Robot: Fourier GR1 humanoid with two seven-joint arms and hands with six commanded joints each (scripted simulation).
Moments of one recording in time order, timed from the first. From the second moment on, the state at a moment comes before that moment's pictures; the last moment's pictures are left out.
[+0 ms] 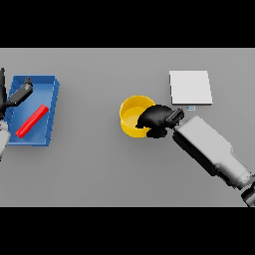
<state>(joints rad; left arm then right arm) -0.41 0.59 -0.17 -1.20 -0.28 0.17 0.48 -0.71 -0.35 0.71 -1.11 0.83 0.56 -0.19</state>
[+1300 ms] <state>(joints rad) -0.41 0.61 -0.16 -1.23 -0.28 0.16 0.50 -0.81 -0.53 0.47 -1.13 0.77 0.51 -0.11</state>
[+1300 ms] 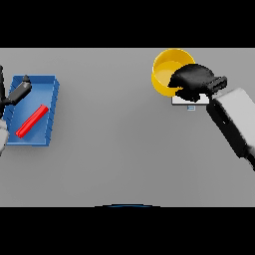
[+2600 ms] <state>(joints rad) -0.42 0.61 -0.17 -1.23 -0.29 0.16 0.51 -0.86 -0.48 0.37 -0.63 0.81 0.28 -0.24</state>
